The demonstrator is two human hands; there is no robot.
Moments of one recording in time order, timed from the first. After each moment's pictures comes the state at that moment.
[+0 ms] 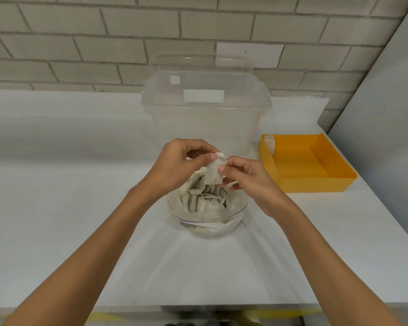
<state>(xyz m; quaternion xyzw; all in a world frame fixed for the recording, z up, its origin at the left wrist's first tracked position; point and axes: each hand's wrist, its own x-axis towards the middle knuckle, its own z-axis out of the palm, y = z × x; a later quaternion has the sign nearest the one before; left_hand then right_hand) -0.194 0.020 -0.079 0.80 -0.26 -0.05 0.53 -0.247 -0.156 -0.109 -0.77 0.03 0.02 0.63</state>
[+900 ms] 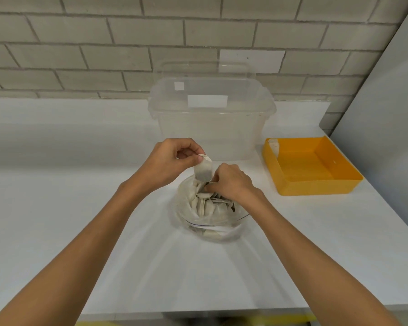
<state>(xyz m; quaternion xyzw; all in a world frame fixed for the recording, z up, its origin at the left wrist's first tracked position) -0.170 0.052 -0.080 0.84 -0.26 -0.04 0.47 -0.199 -0.112 -0.124 -0.96 0.10 0.09 0.24</state>
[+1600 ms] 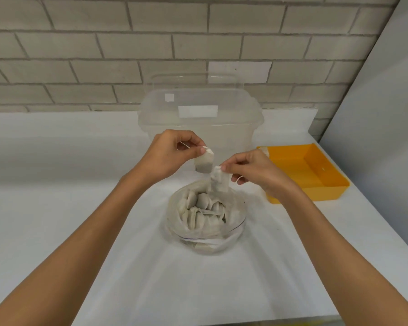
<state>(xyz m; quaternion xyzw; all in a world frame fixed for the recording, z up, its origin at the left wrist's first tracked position) -0.155 0.027 -0.045 0.85 -0.27 -0.02 0.46 -0.210 -0.178 -0.077 -0.83 0.08 0.02 0.56</state>
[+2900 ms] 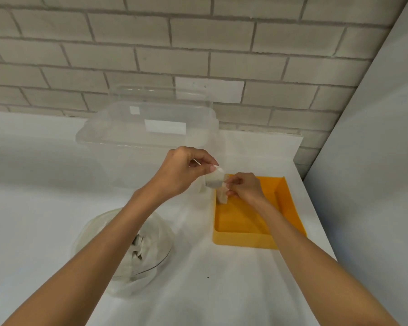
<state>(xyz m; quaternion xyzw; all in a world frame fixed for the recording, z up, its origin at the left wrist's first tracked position) -0.142 -0.168 -0.055 0.87 -0.24 0.03 0.43 -0.111 -0.368 -0.164 -0.84 0.14 -0.01 0.52</state>
